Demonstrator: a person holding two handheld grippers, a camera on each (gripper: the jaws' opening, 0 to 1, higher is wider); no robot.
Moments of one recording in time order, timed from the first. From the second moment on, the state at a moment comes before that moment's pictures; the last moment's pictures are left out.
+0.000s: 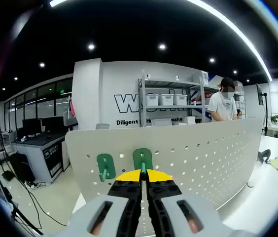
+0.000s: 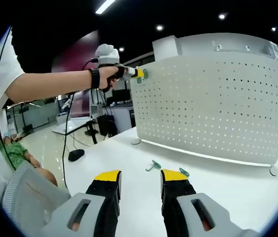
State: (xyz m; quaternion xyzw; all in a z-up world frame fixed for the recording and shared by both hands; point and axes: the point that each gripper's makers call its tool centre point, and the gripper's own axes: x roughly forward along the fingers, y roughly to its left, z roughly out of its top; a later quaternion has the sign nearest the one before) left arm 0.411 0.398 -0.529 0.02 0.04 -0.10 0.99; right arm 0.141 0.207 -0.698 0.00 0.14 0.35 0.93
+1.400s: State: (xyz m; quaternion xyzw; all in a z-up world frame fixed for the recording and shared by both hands) left arm 0.421 0.399 -0.534 0.01 0.06 -0.10 0.99; right arm 0.143 0.210 -0.701 0.01 0.14 0.35 0.93
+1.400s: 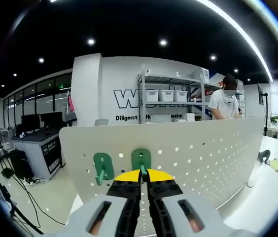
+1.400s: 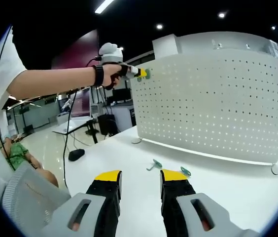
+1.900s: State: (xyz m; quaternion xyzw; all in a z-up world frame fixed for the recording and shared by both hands) left arm 0.420 0.393 -0.529 0.03 0.04 -0.11 0.99; right arm 0.143 0.212 -0.700 0.00 0.14 0.35 0.92
